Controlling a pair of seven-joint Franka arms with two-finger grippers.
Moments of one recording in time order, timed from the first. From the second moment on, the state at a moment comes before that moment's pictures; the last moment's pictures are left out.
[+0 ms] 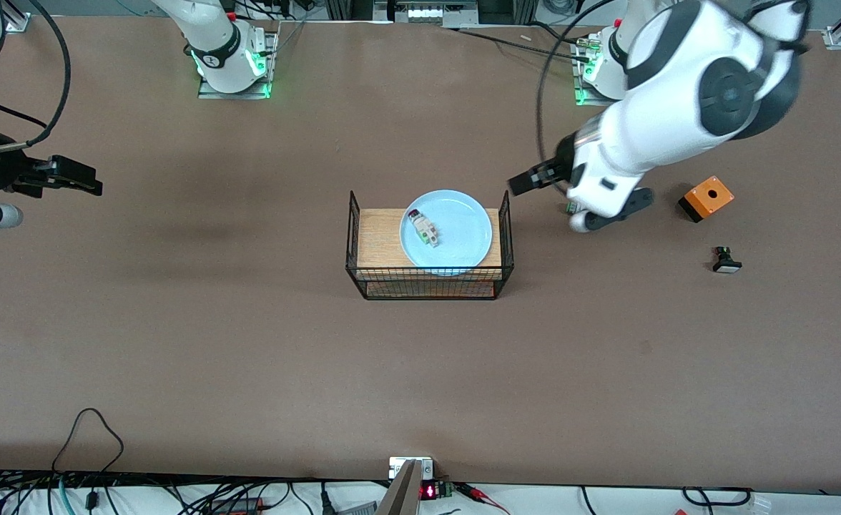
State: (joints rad) left arm -0.34 0.25 -0.12 -1.56 -0.38 1.73 -0.89; right arm 0.00 0.17 -0.01 -1.44 0.02 1.45 -0.04
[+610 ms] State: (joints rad) left arm -0.51 0.48 -0.12 -1.49 -0.38 2.02 -1.12; right arm 0.00 0.17 -0.01 -1.44 0.01 1.45 -0.04
